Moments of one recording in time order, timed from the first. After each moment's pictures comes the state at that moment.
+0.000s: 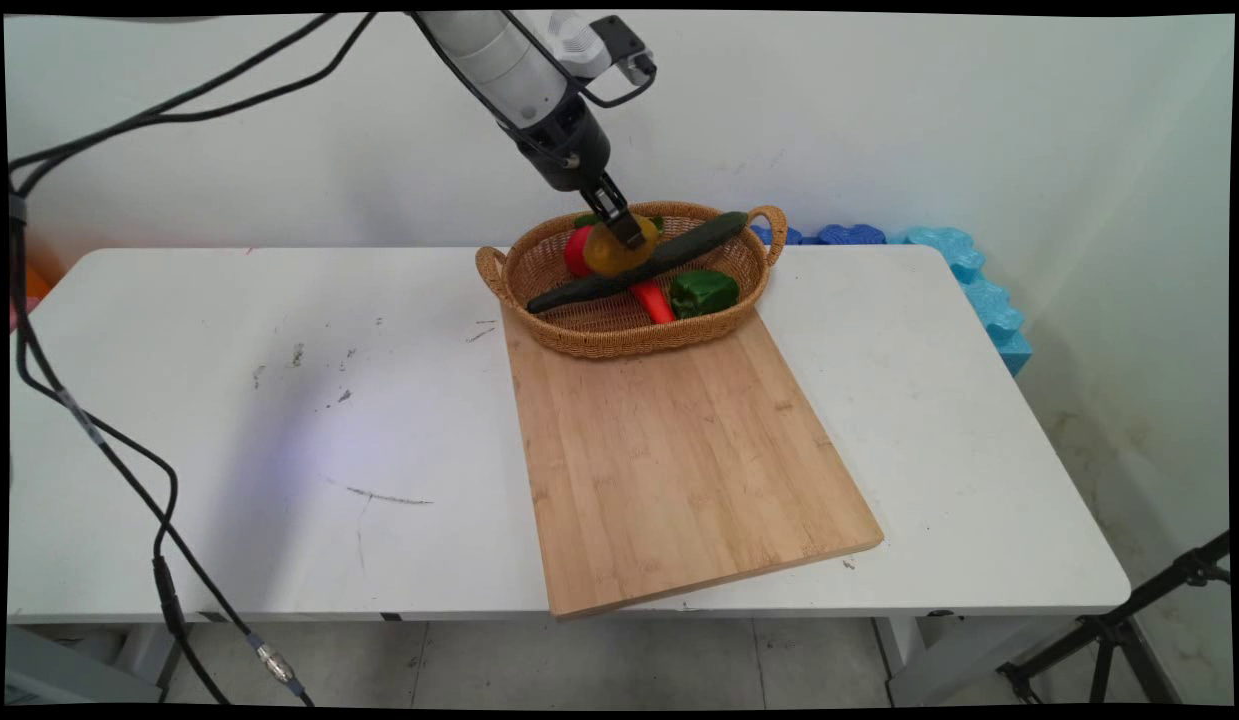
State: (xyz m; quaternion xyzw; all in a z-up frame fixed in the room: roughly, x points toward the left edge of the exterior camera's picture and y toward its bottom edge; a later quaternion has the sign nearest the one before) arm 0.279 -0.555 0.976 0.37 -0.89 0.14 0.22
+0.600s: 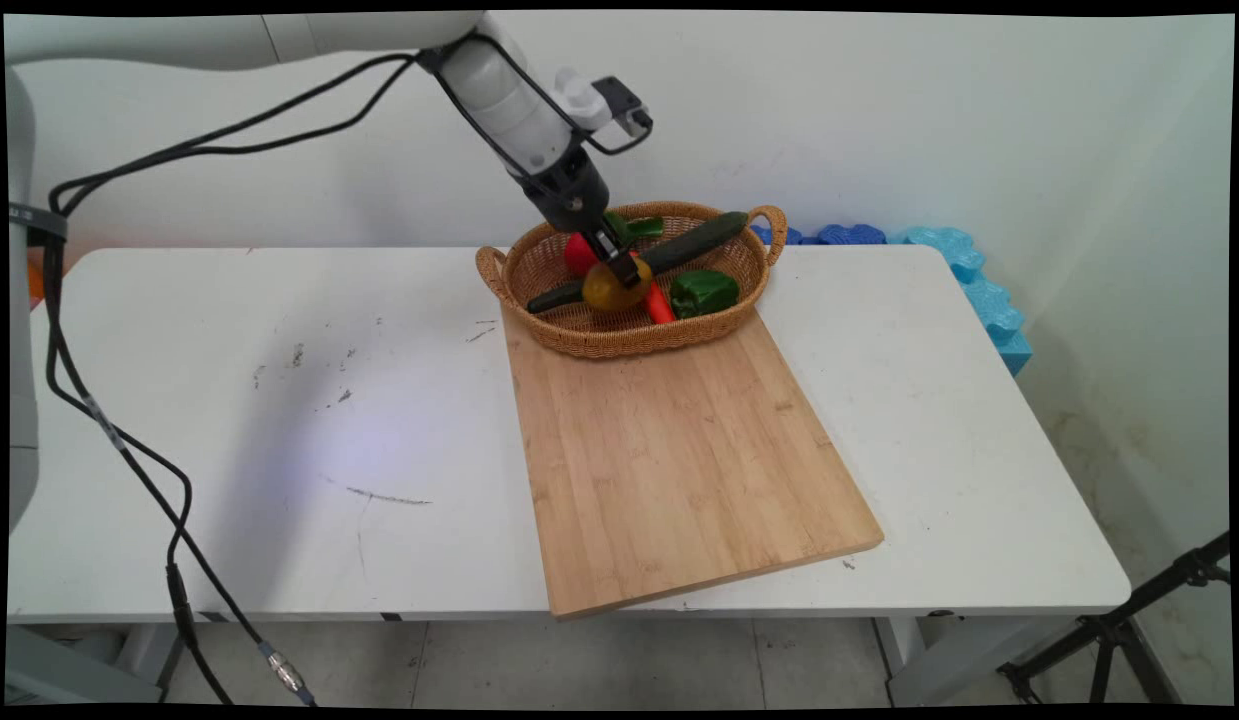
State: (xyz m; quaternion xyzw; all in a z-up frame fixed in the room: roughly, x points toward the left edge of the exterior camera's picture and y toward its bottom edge) arm 0.283 -0.571 0.921 0.39 -0.89 0.10 0.21
